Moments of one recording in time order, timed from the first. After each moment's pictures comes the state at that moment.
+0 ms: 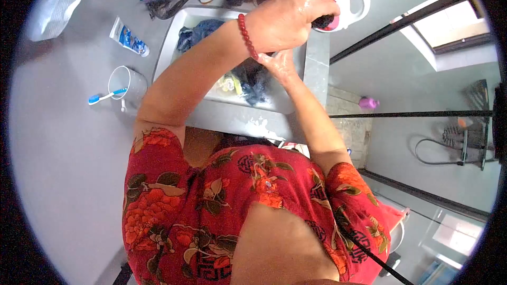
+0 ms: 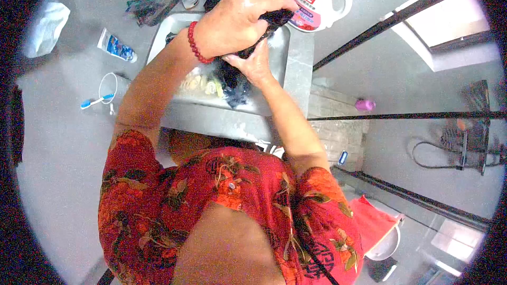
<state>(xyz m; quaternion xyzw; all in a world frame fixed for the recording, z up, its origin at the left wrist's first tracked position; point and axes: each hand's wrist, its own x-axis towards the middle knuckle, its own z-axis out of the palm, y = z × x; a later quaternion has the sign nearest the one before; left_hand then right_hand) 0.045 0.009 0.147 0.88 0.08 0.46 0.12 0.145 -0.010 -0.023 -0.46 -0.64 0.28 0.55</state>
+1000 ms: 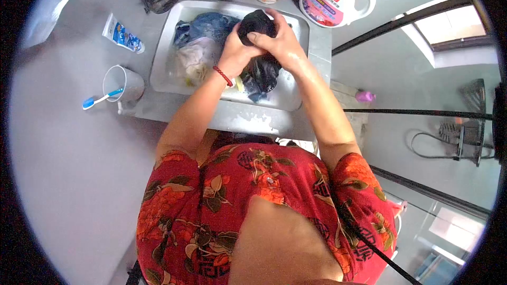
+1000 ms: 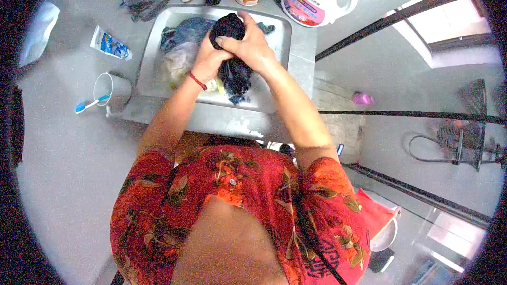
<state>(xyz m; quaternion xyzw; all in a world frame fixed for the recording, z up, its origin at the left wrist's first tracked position) 0.005 0.007 -0.023 0.48 0.31 0.54 0.62 0.133 0.000 0.024 -0.52 -0.62 0.40 0.43</state>
